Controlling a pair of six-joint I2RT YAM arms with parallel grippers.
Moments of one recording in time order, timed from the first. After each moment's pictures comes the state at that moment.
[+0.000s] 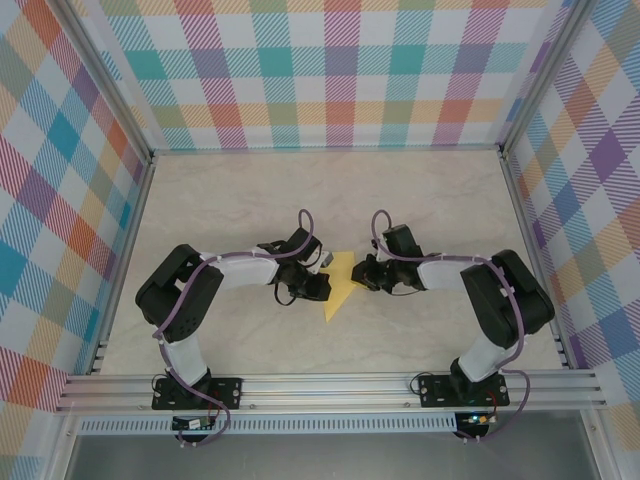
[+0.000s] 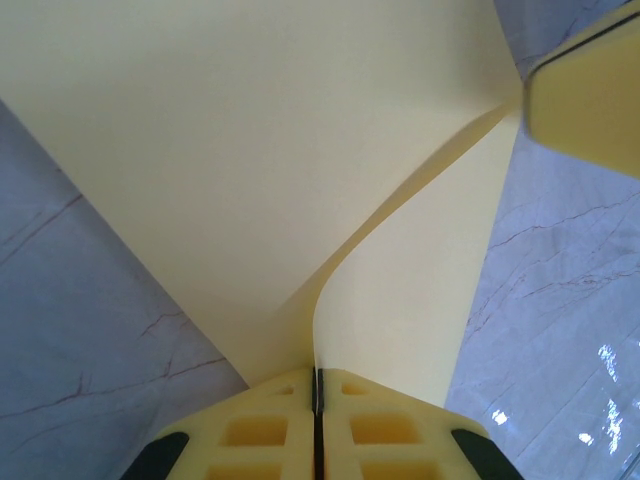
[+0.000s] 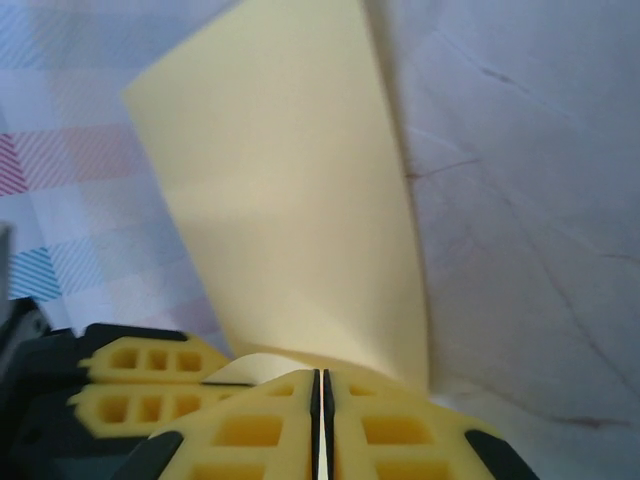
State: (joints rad) left arm -0.69 1.80 0.97 -0.35 0.41 -0.42; right arm 0.48 1.64 0.68 0.03 -0.58 0.84
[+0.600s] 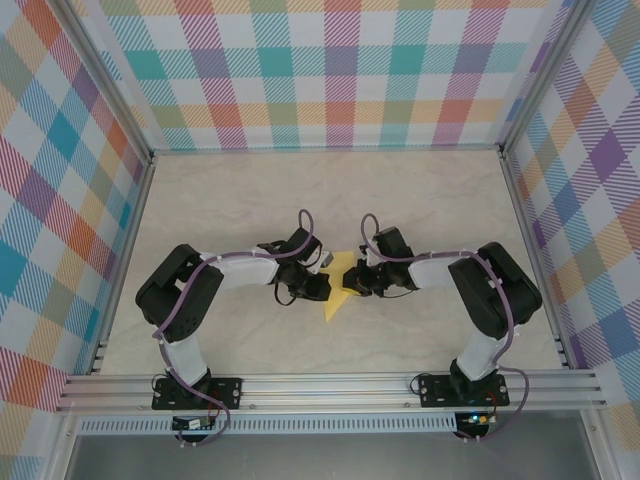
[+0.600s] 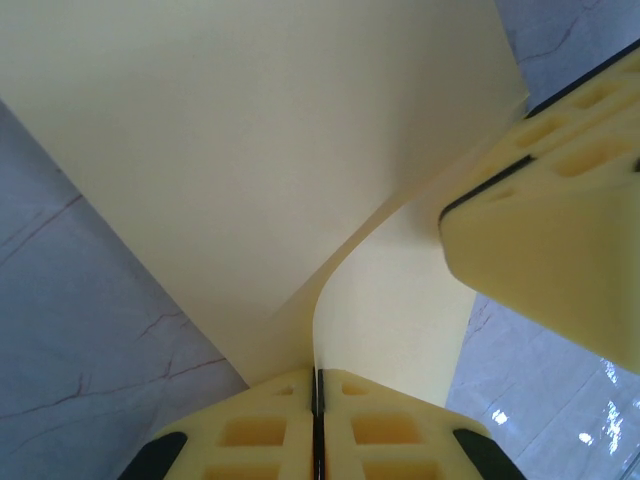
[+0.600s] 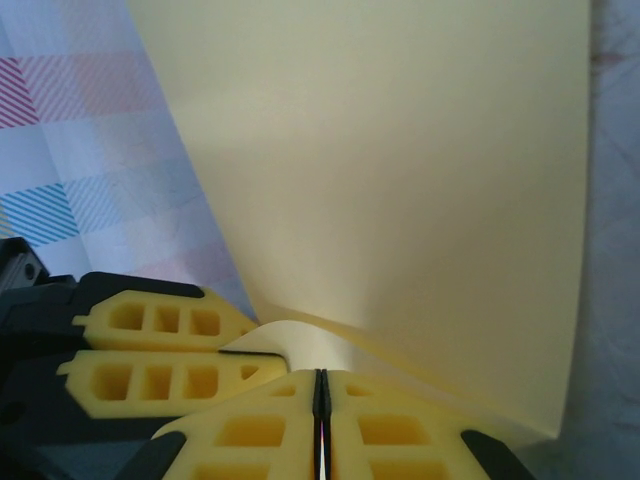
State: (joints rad) left arm -0.69 1.80 0.97 -0.35 0.41 -0.42; right arm 0.53 1.74 0.72 0.05 -0.68 0.84
